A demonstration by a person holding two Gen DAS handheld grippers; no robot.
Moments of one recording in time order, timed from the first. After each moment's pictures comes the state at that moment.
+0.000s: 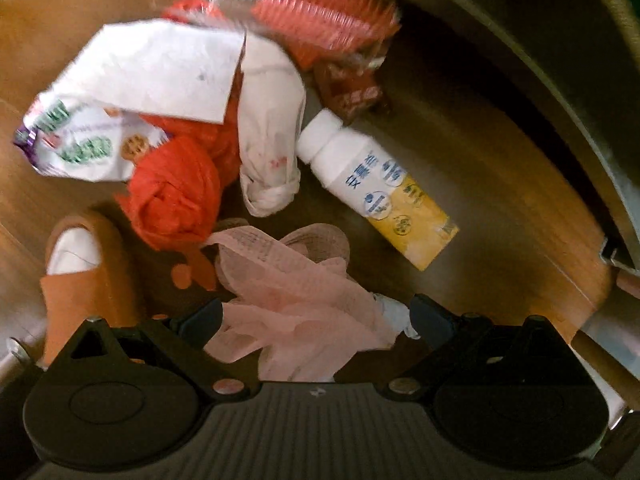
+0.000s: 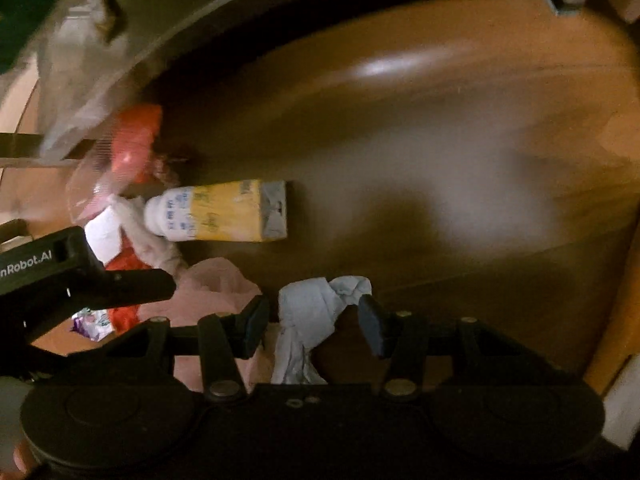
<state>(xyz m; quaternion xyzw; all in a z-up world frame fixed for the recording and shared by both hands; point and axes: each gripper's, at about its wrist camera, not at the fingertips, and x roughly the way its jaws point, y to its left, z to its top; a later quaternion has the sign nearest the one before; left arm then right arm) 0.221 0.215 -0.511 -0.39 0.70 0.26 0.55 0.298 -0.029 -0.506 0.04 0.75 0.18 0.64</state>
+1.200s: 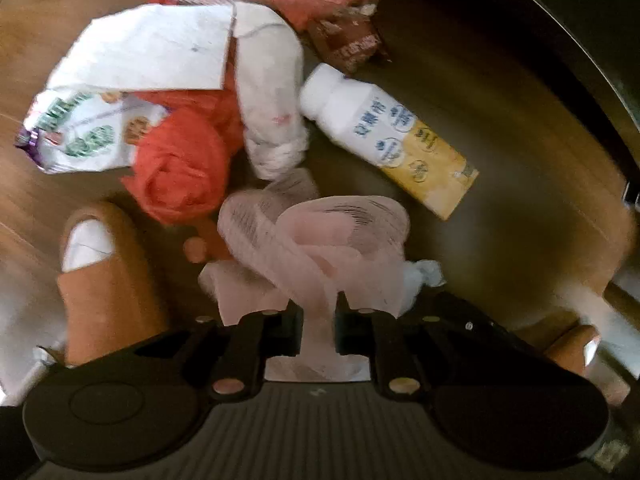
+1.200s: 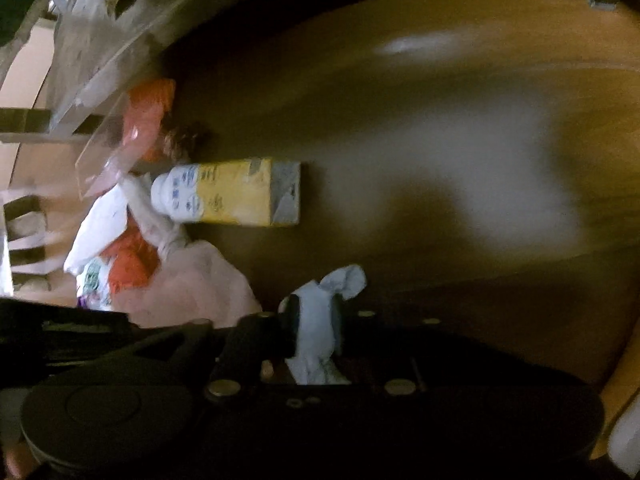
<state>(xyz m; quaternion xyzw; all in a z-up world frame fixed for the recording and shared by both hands) 0.218 0.180 -0.502 -0.33 0.74 0.23 0.54 0.300 -0.017 -0.517 0.04 0.76 0.22 0.61</state>
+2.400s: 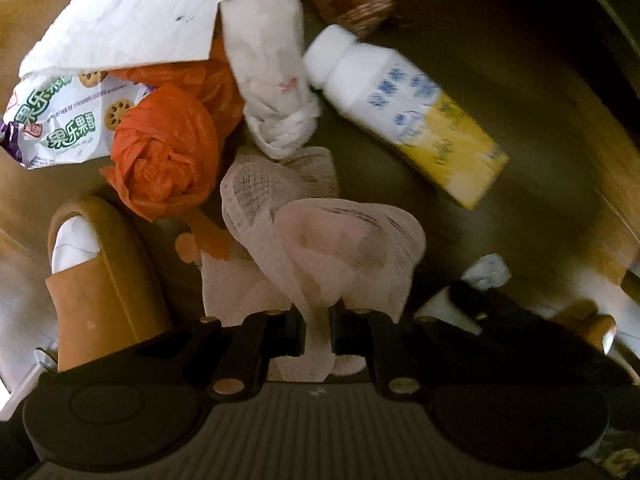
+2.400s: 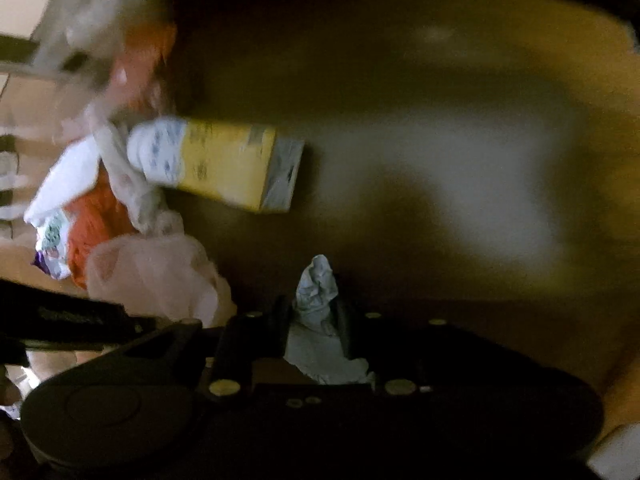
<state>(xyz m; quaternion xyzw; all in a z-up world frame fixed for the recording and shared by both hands) 0.212 0.187 -0.536 -0.33 0.76 0.21 0.52 0.279 0.011 -0.524 -0.06 0.74 0.24 0.62</state>
